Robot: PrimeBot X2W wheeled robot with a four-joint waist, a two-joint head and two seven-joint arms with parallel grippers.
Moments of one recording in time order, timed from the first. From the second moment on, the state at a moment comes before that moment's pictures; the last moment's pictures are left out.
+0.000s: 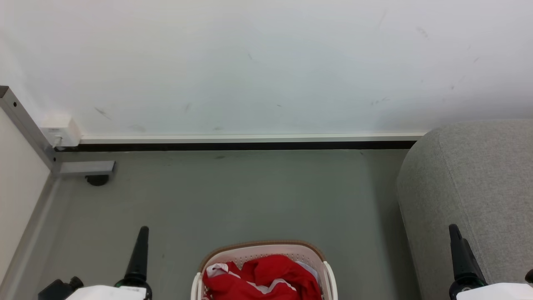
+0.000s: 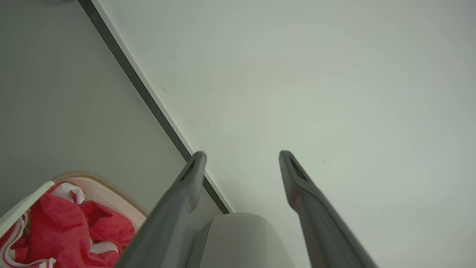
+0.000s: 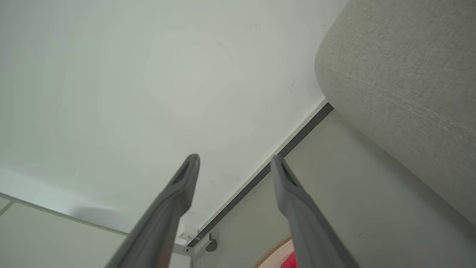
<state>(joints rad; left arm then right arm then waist) -0.06 0.04 0.06 0.22 -1.19 -0.12 0.00 -0.05 -0.04 -0.03 0.22 1.11 0.13 0.01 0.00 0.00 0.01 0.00</state>
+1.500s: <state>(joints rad) -0.04 0.06 -0.01 0.16 -0.50 -0.07 -0.14 -0.04 -0.04 0.03 0.24 0.49 0.13 -0.14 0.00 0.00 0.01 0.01</state>
